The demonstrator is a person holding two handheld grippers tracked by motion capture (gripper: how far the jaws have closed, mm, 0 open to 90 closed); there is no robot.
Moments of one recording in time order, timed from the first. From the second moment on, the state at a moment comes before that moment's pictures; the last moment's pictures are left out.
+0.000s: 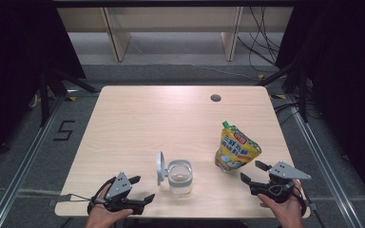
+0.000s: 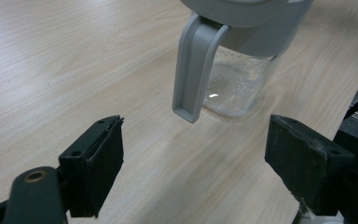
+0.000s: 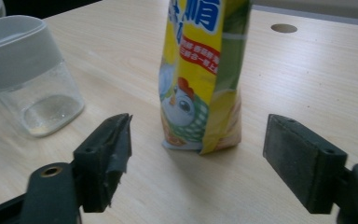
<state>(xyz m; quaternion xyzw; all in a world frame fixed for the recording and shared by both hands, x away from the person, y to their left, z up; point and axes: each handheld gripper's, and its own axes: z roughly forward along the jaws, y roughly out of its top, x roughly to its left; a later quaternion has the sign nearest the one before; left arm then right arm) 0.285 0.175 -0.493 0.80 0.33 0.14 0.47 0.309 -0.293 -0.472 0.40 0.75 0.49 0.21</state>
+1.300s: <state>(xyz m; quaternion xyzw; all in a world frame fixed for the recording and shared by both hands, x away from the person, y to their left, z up) 0.283 0.180 -0.493 0.81 0.33 0.16 0.46 0.354 -0.271 -0.497 0.38 0.75 0.50 0.21</state>
